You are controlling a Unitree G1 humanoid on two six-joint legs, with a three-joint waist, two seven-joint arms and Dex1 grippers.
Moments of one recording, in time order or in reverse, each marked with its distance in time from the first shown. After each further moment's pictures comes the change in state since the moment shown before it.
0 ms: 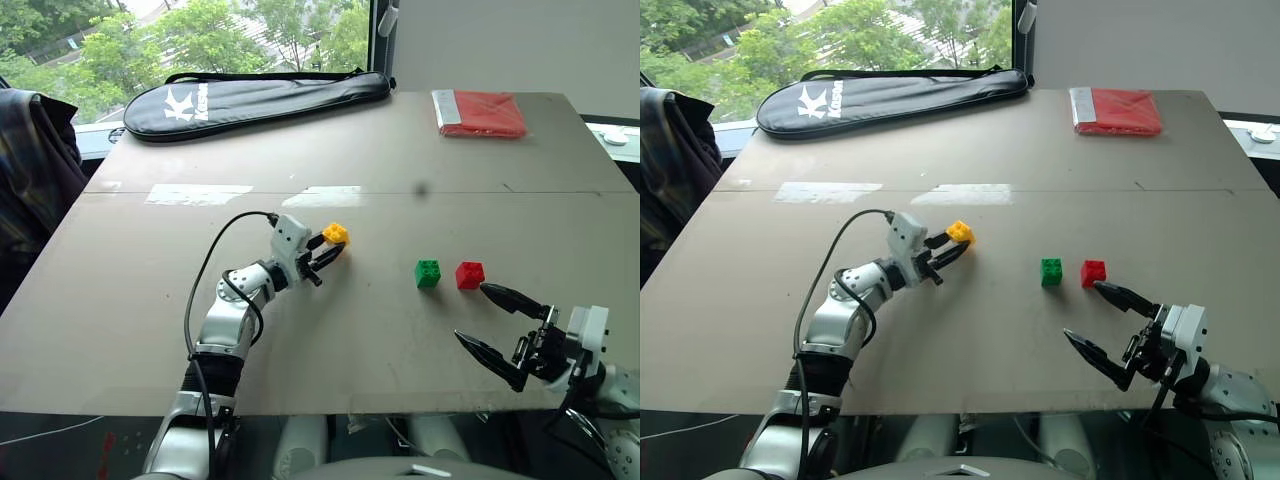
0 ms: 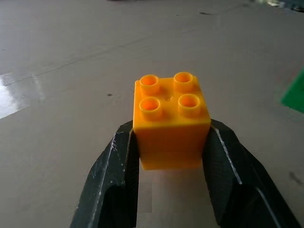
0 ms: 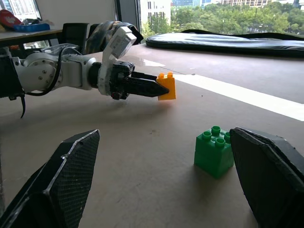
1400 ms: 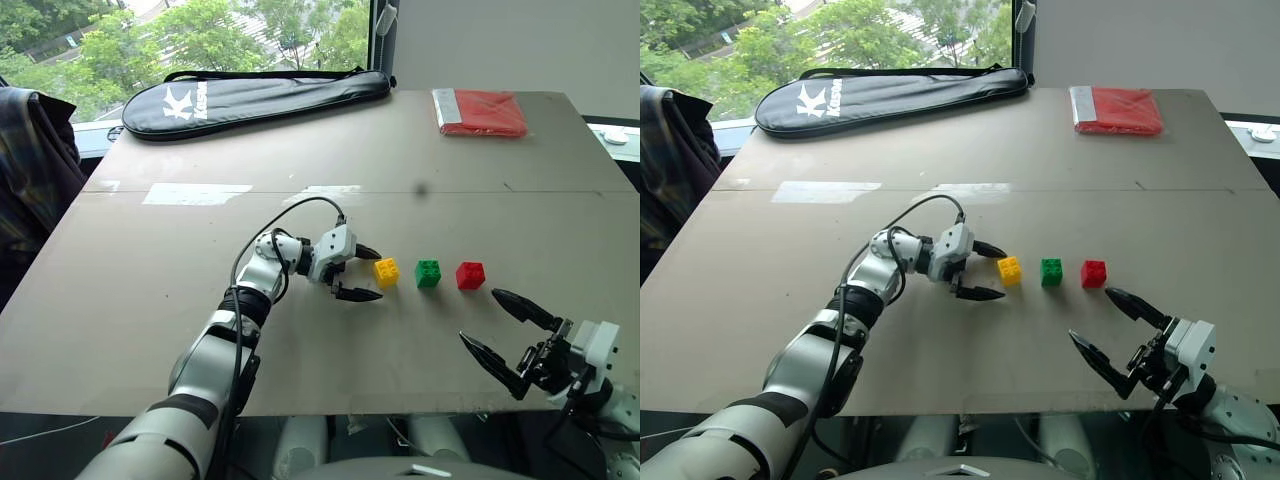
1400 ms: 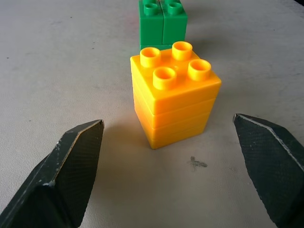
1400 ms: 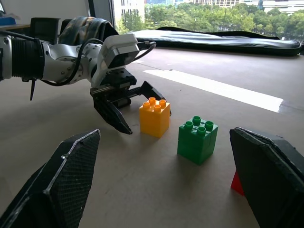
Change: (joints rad) left arm -0.366 -0.064 -0.139 0.641 0.162 -0.410 -0.421; right arm 0.086 0.053 -0.004 -0.048 -0.051 -0.059 -0.086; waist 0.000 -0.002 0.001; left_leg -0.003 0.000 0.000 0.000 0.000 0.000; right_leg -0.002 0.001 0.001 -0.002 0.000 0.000
